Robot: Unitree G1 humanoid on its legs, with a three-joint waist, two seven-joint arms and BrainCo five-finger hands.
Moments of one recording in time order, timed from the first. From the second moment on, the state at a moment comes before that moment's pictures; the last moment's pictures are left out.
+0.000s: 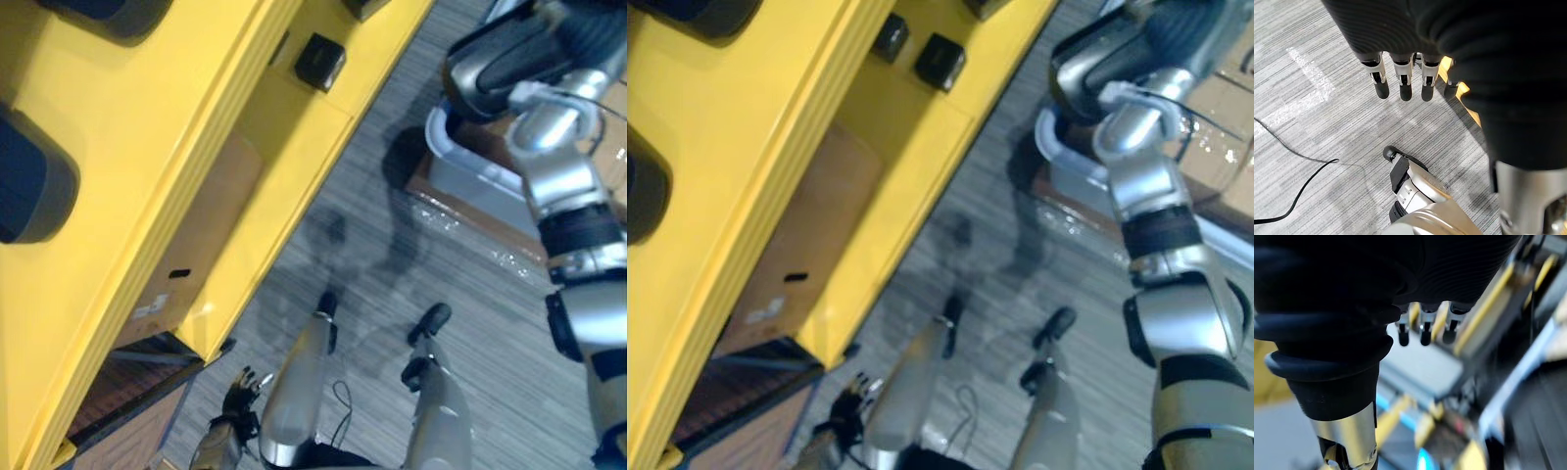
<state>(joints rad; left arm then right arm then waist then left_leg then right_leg) -0.04 0.09 -0.13 1.06 -0.54 -0.27 -0.07 -1.23 -0.62 0.39 0.77 0.05 0.03 -0.75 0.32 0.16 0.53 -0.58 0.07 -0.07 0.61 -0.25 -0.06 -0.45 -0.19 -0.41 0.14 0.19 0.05</state>
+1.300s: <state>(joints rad) -0.04 0.10 -0.14 1.07 -0.54 -0.28 -0.07 -1.23 -0.64 0.41 1.02 0.19 0.27 -0.49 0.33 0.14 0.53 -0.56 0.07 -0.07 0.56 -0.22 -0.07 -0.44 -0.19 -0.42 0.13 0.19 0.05</state>
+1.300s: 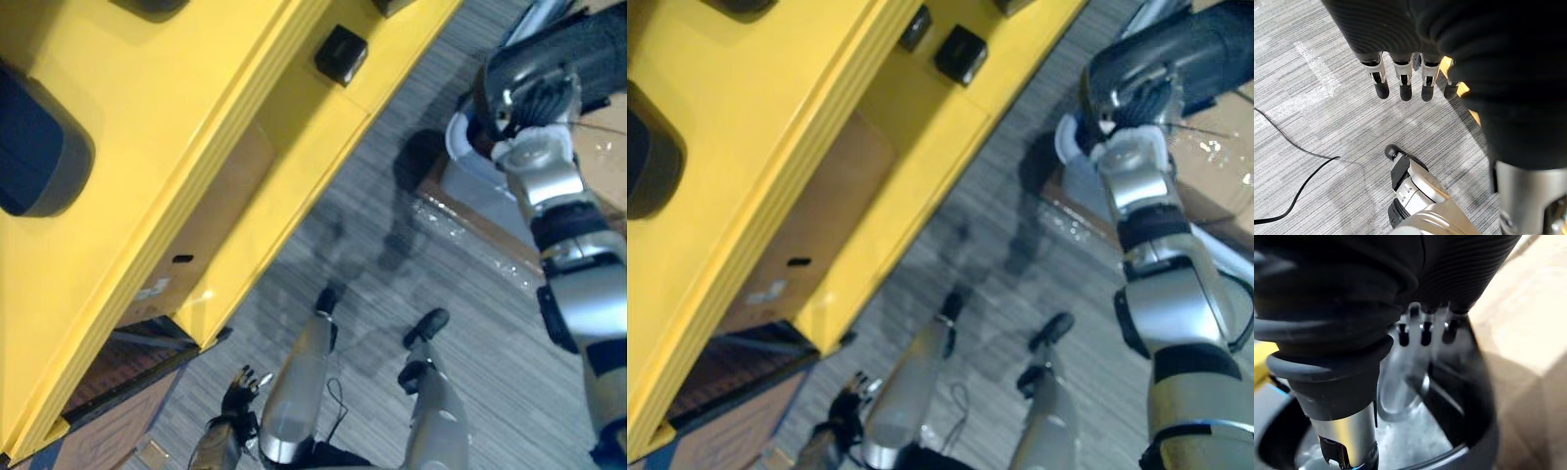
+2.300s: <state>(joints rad) -0.04 0.11 -0.14 1.07 -0.55 -0.25 -0.07 -1.20 -0.76 0.37 1.10 0.10 0.30 -0.55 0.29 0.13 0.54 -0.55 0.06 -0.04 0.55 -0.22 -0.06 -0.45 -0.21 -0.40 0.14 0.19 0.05</state>
